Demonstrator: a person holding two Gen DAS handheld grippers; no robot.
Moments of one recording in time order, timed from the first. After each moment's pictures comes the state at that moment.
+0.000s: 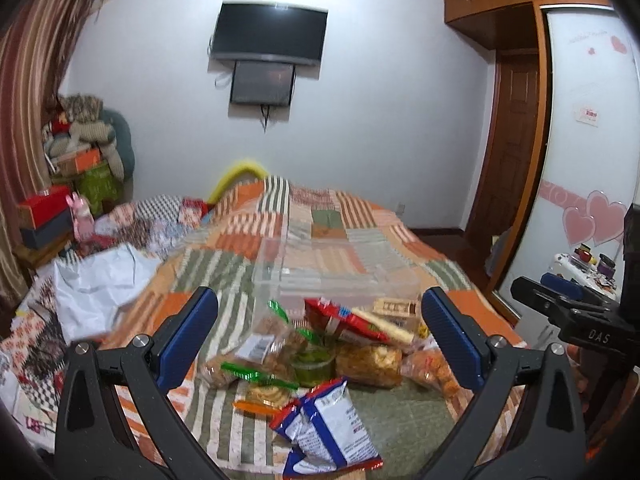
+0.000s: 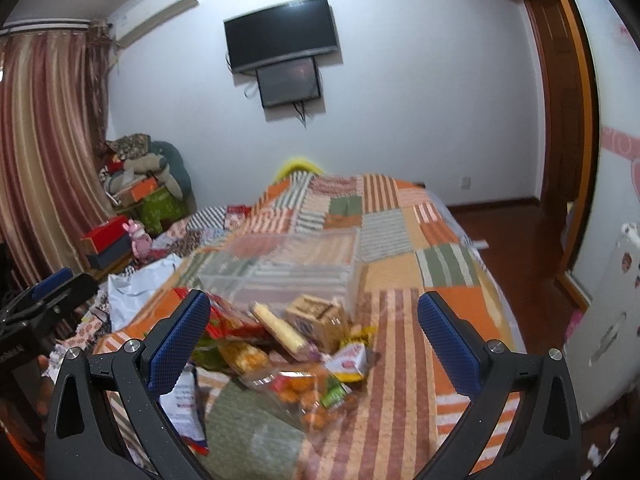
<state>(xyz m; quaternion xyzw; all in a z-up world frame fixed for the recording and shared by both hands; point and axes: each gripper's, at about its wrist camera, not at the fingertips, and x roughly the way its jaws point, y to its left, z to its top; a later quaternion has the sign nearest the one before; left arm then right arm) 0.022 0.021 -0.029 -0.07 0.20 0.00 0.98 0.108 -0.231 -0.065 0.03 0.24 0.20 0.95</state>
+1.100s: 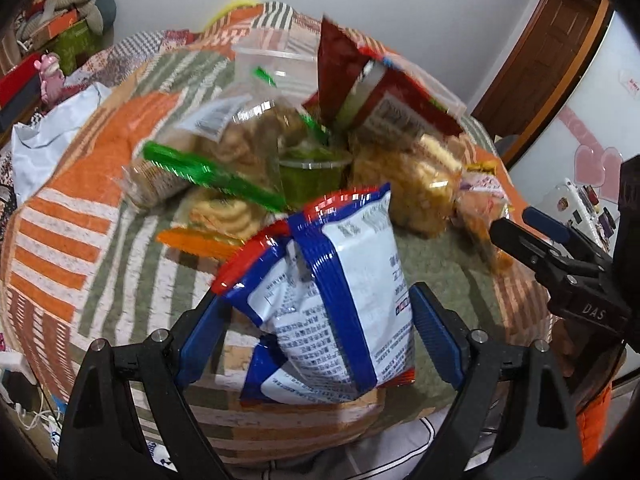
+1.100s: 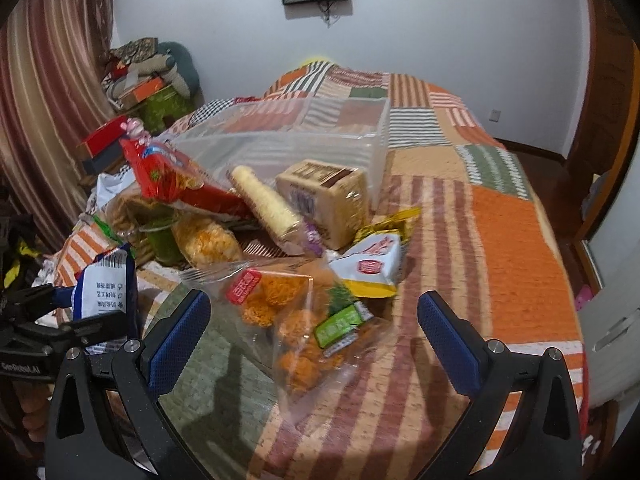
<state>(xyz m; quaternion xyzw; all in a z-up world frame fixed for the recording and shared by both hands) 0.066 0.010 -0.166 -0.14 0.46 -0.03 0.88 0.140 -0.194 -0.146 -0.04 0.38 0.24 0.89</state>
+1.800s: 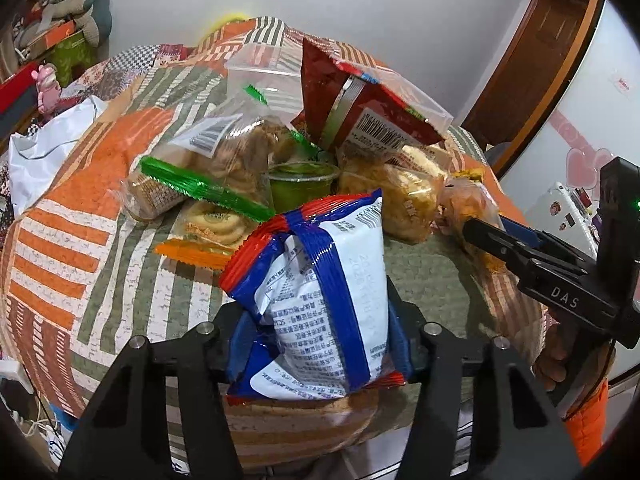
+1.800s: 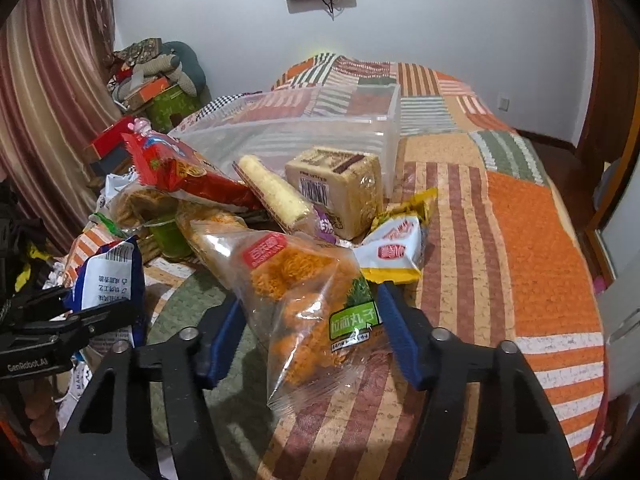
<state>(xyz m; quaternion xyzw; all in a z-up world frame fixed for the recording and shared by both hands) 0.058 0.007 -0.155 -0.14 0.43 -0.04 0.89 0.137 -0.197 -0.145 -0.03 0.38 0.25 0.89</state>
